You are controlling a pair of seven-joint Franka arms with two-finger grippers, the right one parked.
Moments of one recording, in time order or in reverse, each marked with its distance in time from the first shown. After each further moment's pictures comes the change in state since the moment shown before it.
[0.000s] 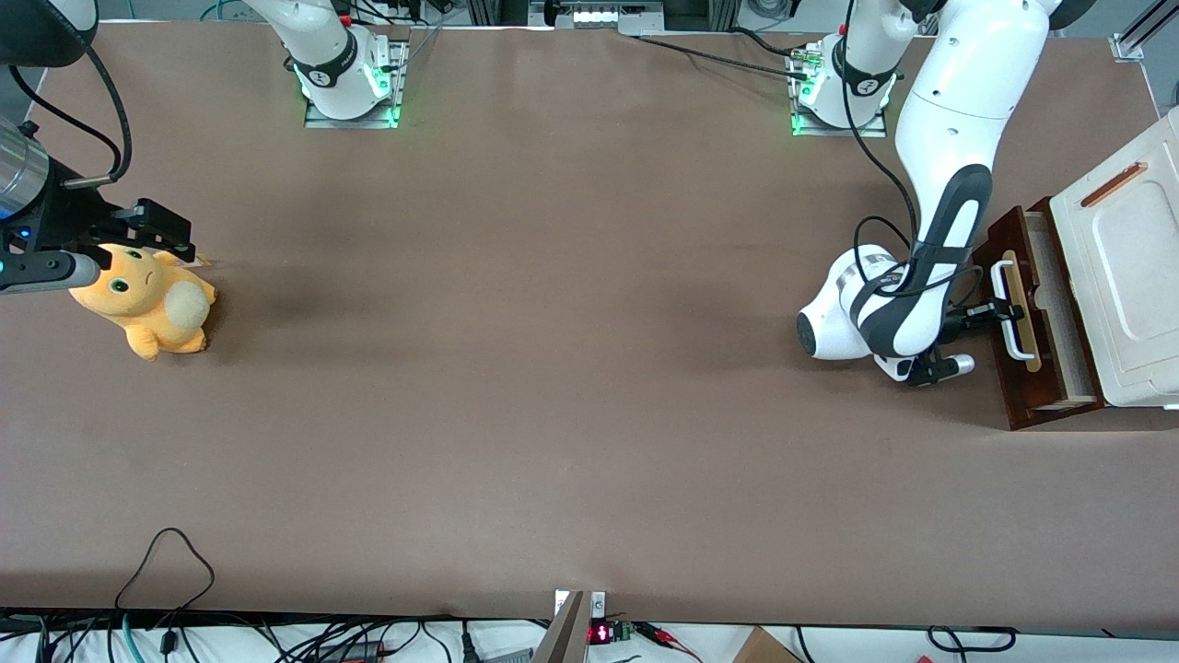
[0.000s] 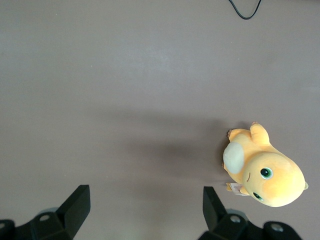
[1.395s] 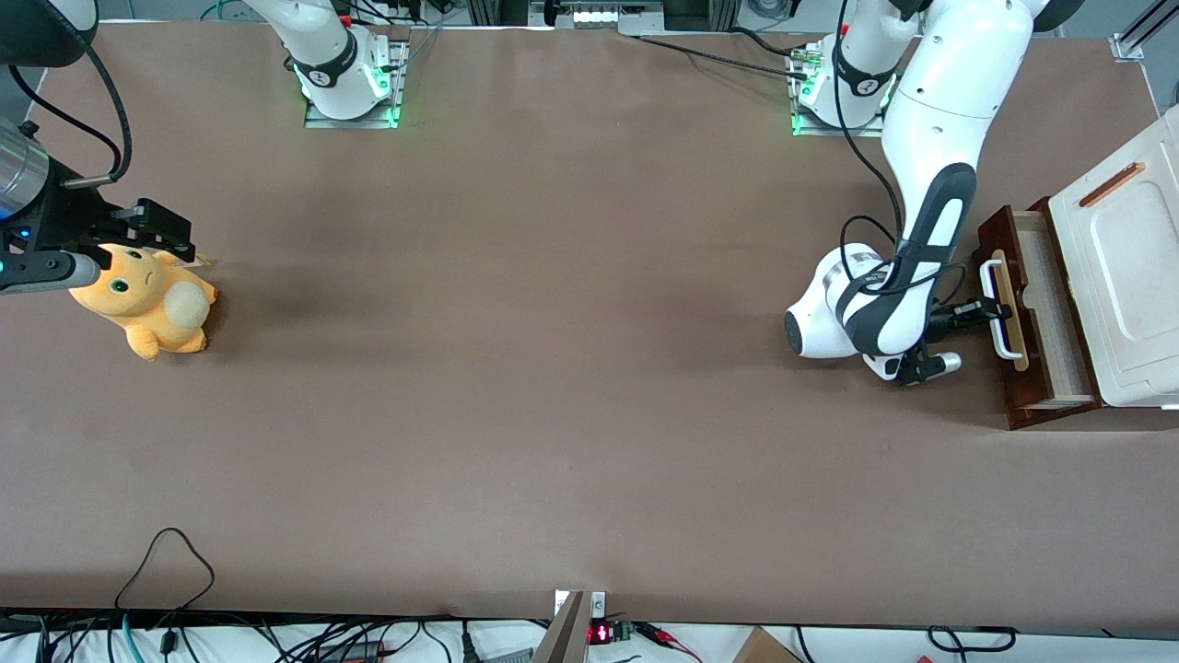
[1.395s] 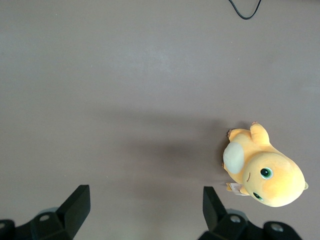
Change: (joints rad) arm -0.043 0.008 0.012 0.010 -0.025 -0.016 -0.014
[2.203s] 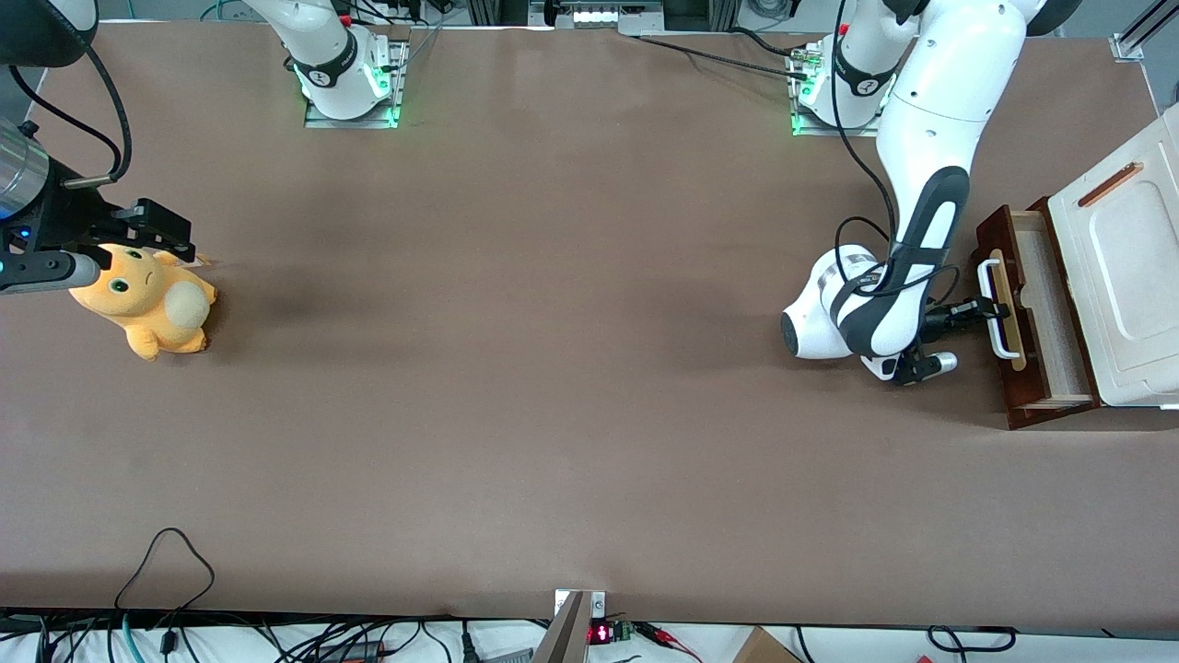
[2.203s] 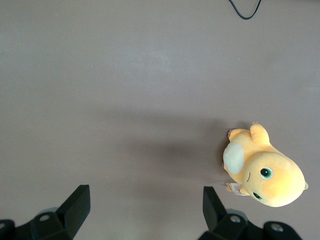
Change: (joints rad) arm -0.012 0.012 0.004 0.009 -0.003 -0.015 -0.008
